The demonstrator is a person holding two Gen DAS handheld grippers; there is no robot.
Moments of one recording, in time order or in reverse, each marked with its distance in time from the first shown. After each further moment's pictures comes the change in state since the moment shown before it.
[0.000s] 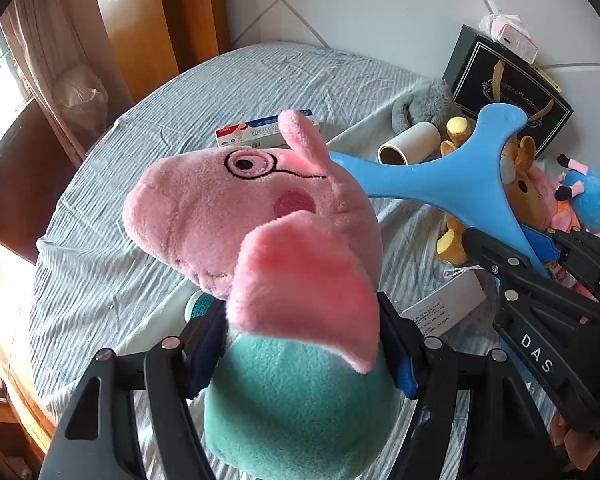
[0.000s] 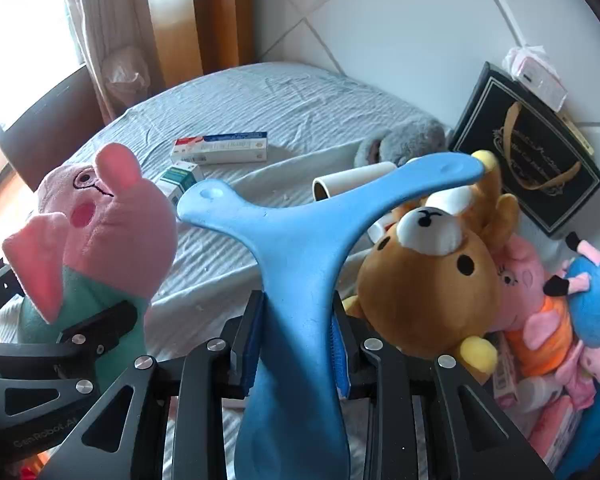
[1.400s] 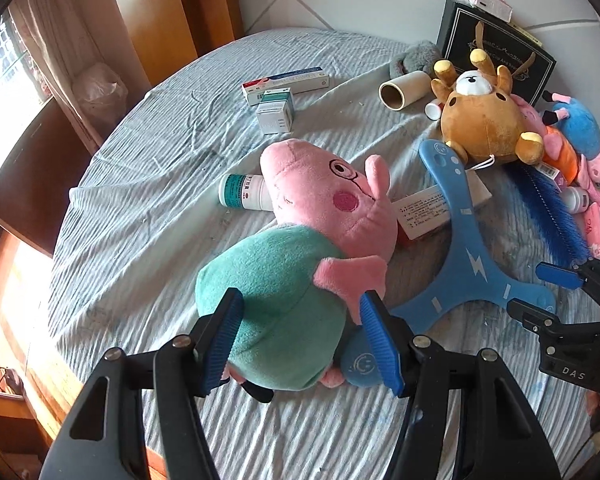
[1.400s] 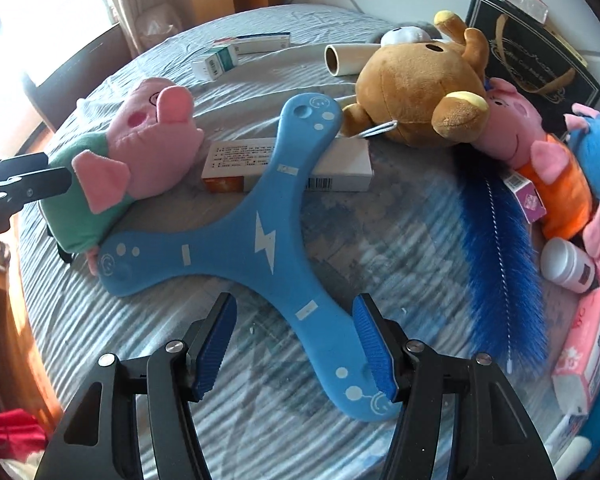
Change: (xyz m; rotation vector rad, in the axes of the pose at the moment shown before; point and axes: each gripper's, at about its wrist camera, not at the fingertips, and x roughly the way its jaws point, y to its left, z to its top) left arm -0.028 0.010 -0.100 0.077 0.011 0.072; right arm -0.022 -0.029 -0.155 -0.058 0.159 0.140
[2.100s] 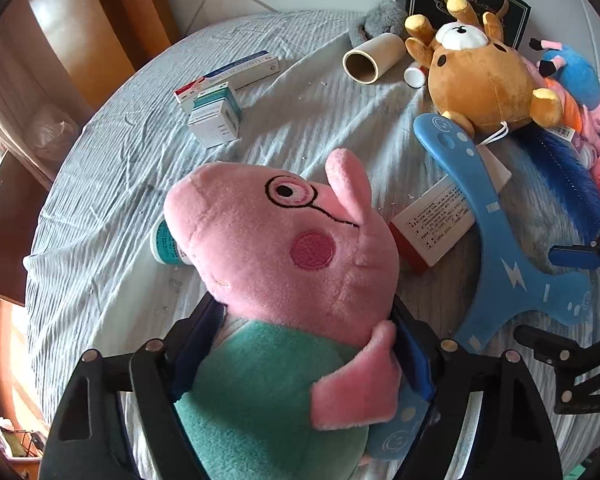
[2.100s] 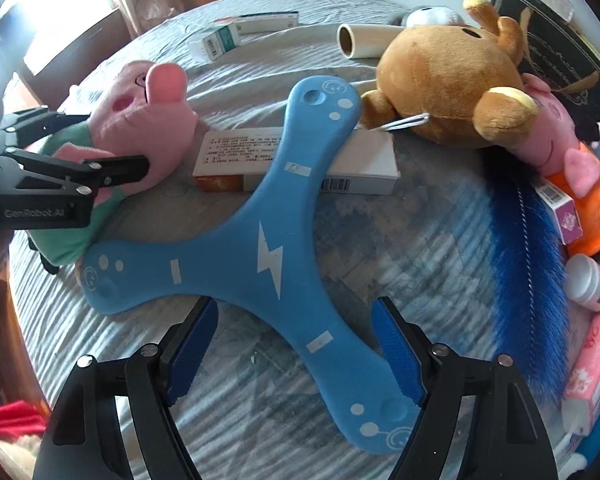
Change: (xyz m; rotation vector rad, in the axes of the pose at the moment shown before) left arm 0.062 -0.001 0.021 0.148 0.017 -0.049; right arm 0.028 0.010 0.017 -0.026 0.067 -0.009
